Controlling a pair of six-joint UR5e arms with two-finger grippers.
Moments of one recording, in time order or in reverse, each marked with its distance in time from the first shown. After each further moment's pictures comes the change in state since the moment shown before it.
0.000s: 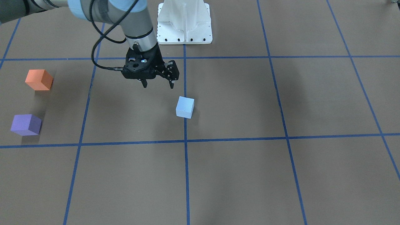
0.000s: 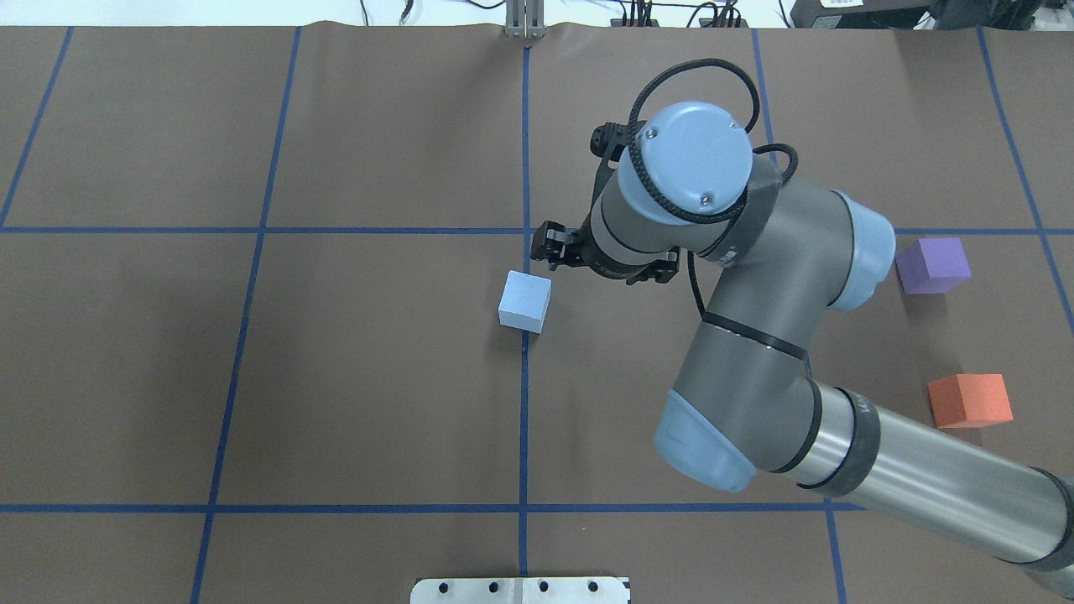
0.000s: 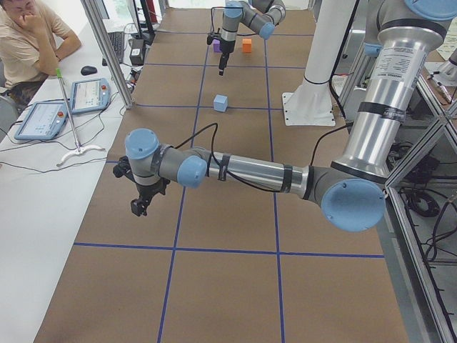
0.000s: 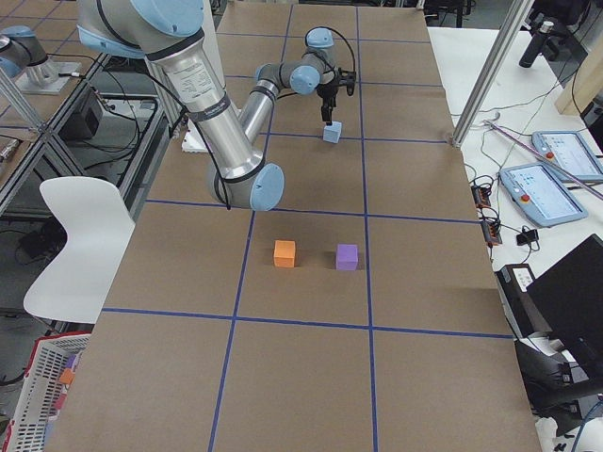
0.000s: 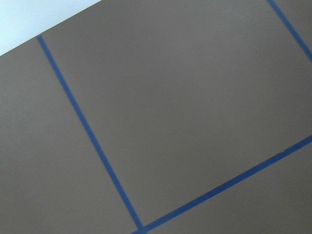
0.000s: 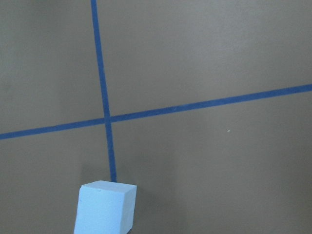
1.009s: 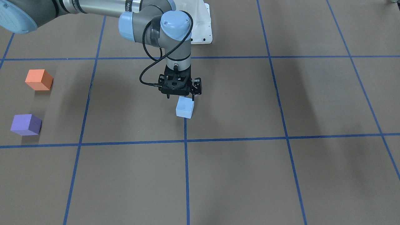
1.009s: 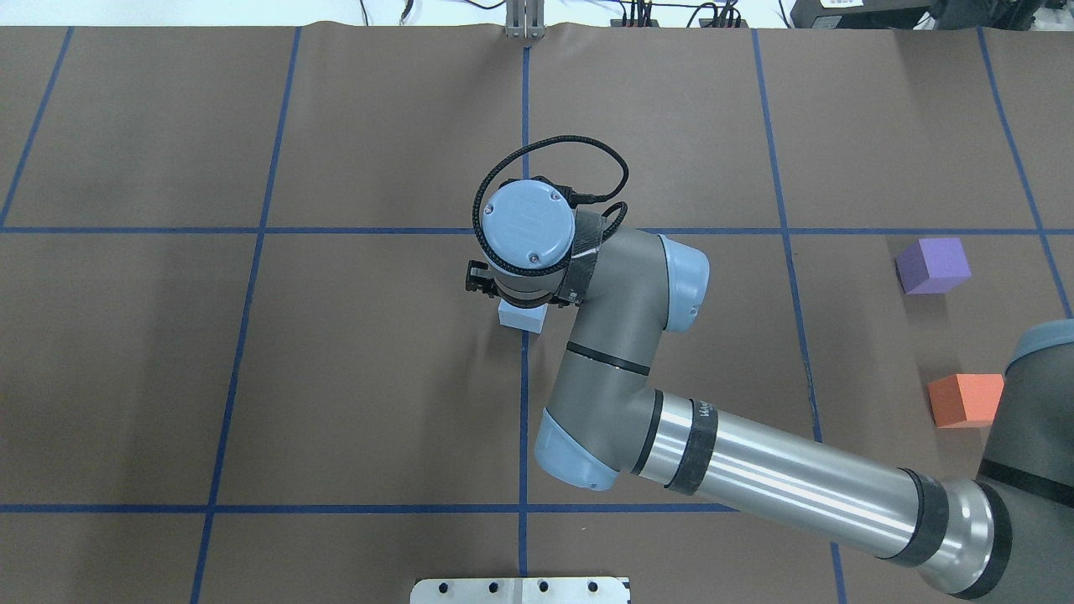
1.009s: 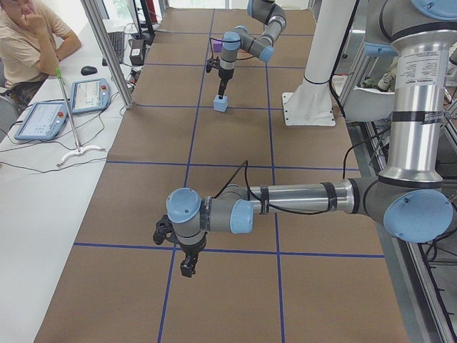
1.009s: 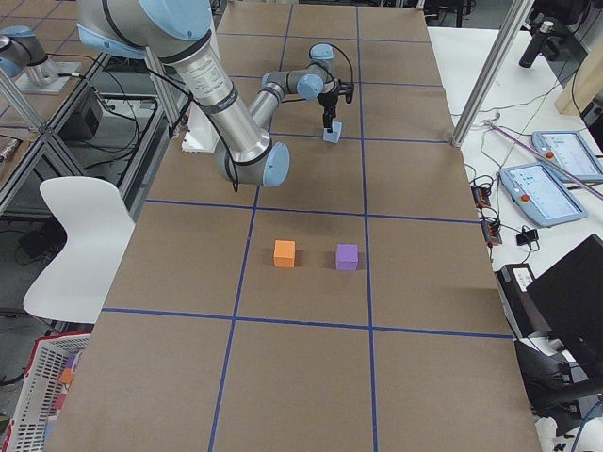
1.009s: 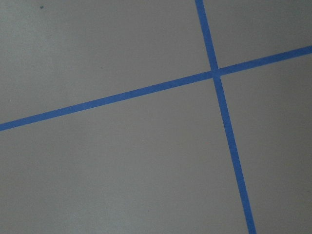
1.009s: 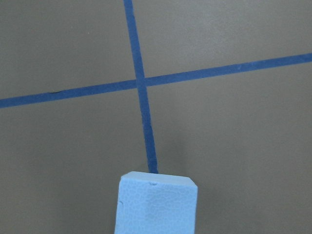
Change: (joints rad) left arm -0.053 0.204 -0.068 0.089 0.026 -0.007; right arm -0.079 0.153 -0.352 0.132 -0.092 0.029
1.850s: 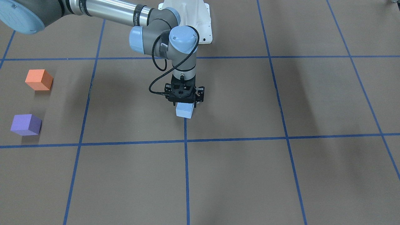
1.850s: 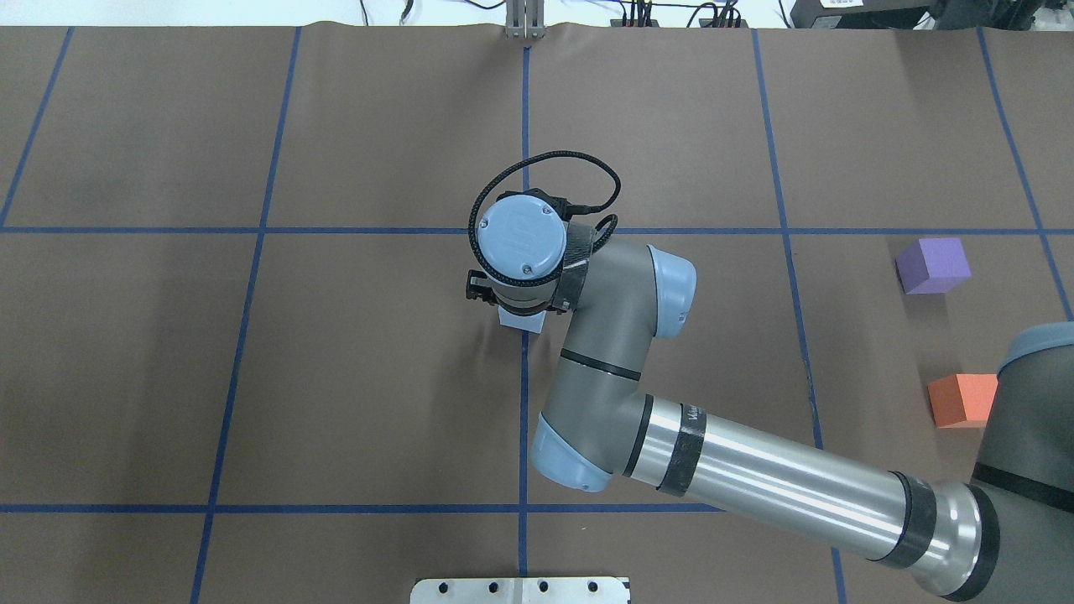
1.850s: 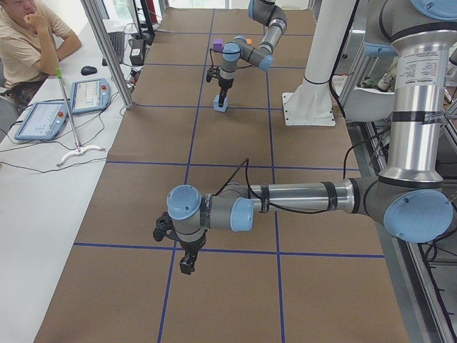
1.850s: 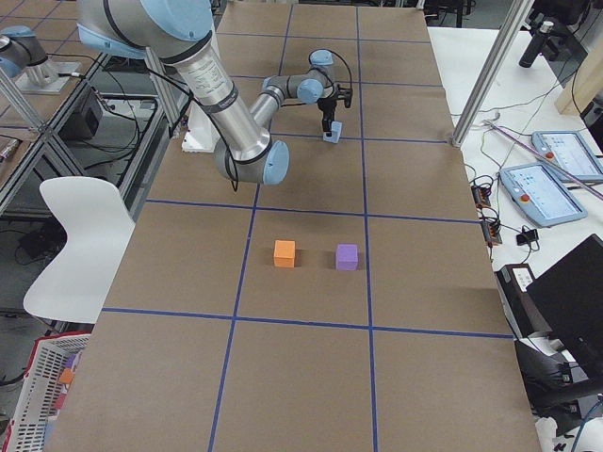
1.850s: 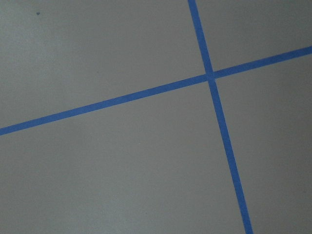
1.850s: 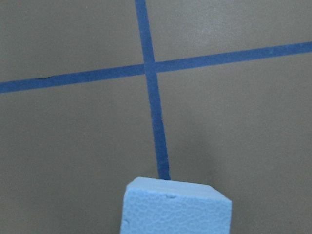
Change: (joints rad) left arm 0.004 -0.001 -0.001 -0.002 0.000 0.003; right arm -0.014 0.014 -0.044 0.002 -0.004 -0.006
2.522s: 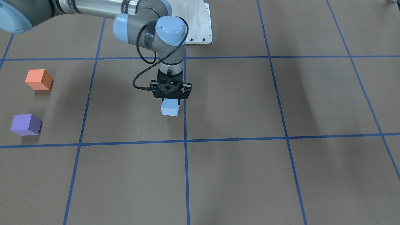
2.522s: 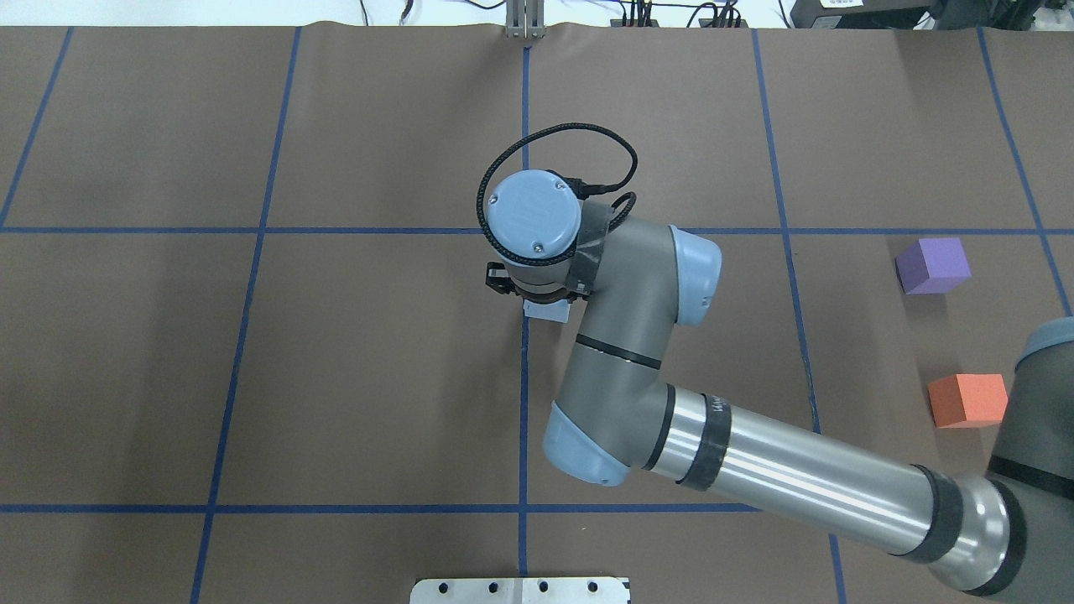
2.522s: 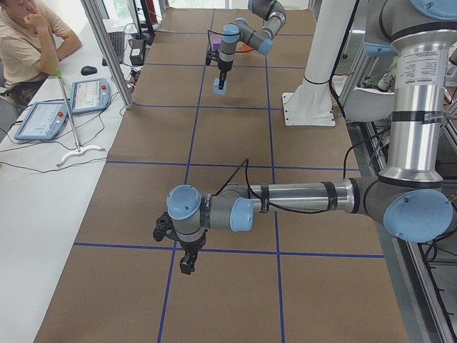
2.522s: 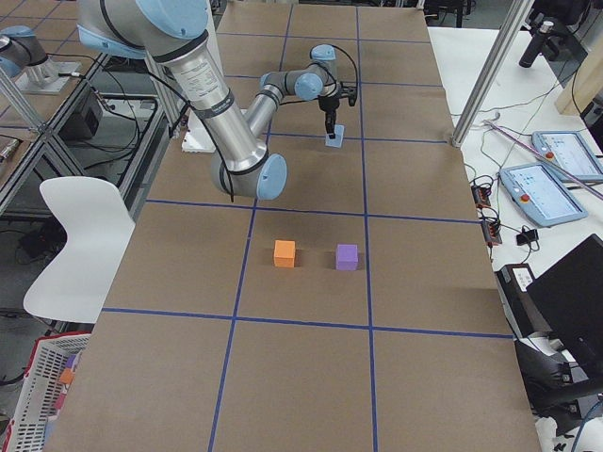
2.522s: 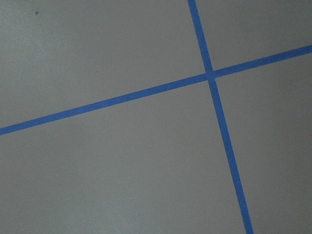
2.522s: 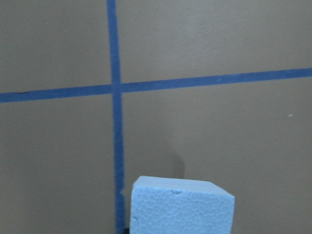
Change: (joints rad) left arm 0.002 0.000 0.001 -0.001 0.000 0.002; right arm 0.101 -0.202 0.323 -0.181 0.045 -0.188
